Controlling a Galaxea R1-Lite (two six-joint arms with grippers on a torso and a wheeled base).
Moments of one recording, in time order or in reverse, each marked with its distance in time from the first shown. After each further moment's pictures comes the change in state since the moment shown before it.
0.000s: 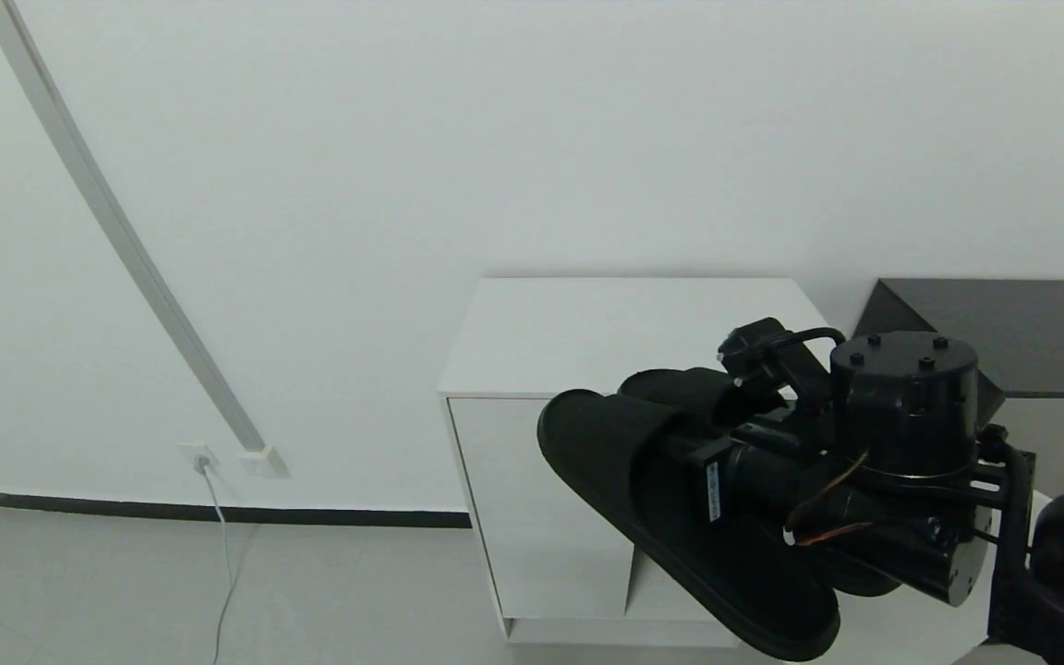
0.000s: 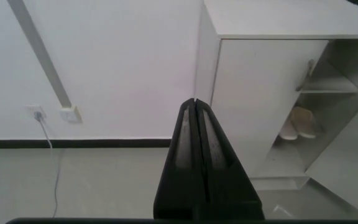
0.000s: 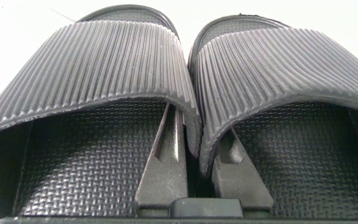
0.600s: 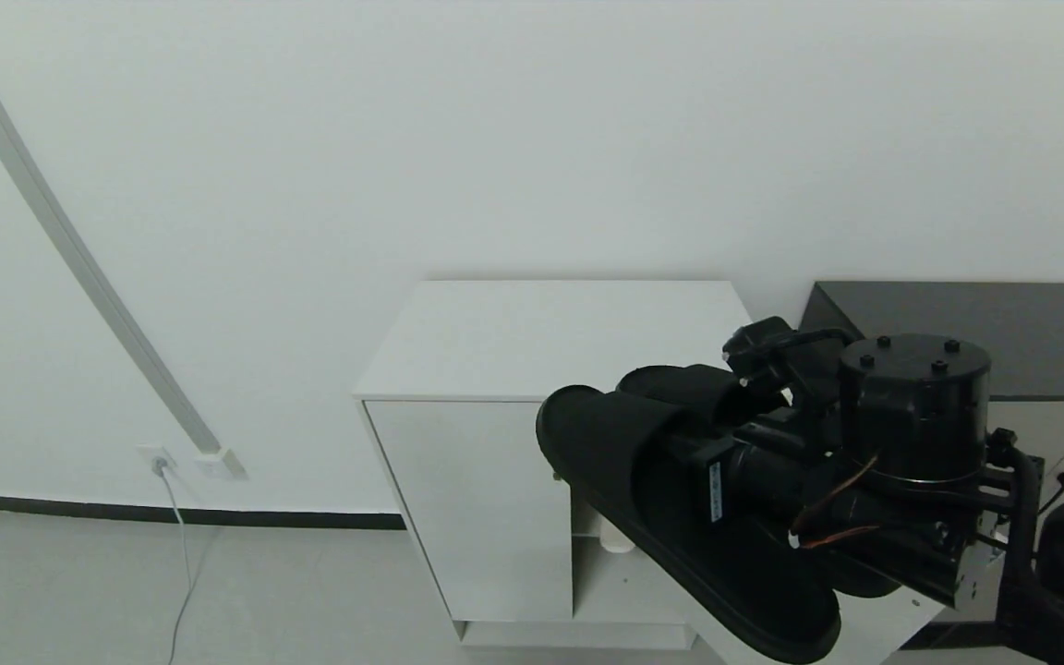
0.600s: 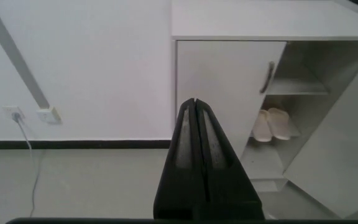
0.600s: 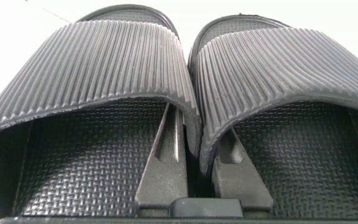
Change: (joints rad) left arm -0.001 0.000 0.000 0.000 0.000 0.000; right arm 0.000 -0.003 0.018 -0.035 0.000 0.000
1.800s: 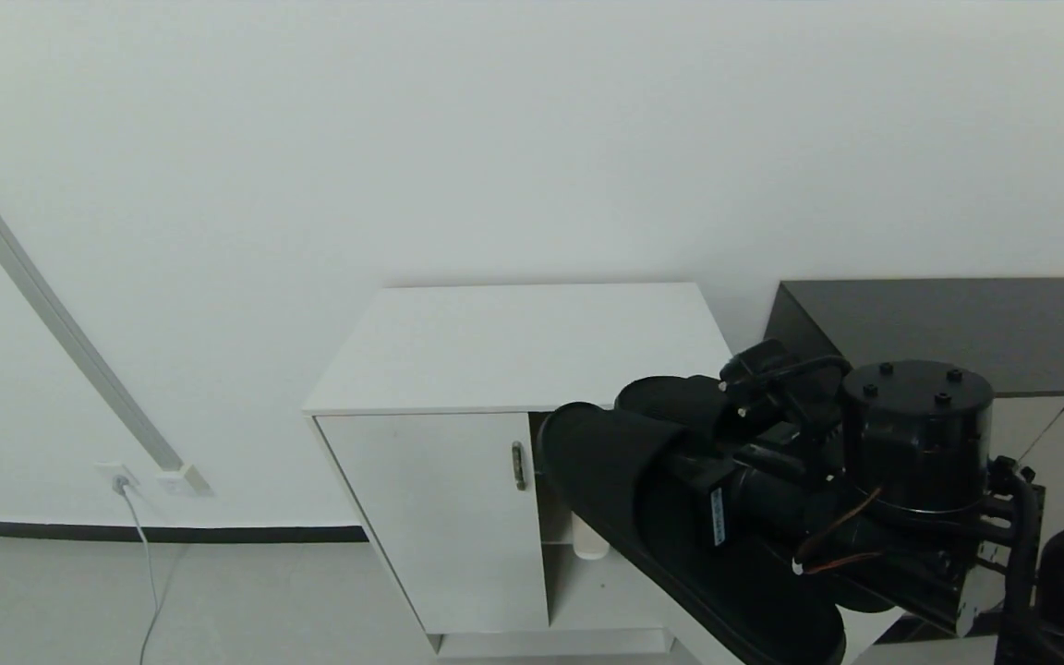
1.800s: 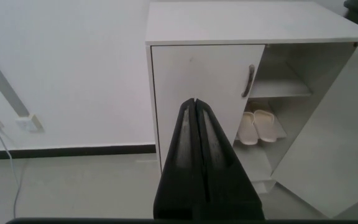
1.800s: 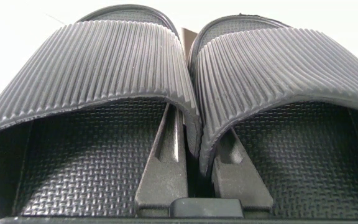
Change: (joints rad) left arm 0.000 0.000 0.000 0.000 0.000 0.000; right arm 0.005 0.007 0.066 -0.075 0.004 -0.050
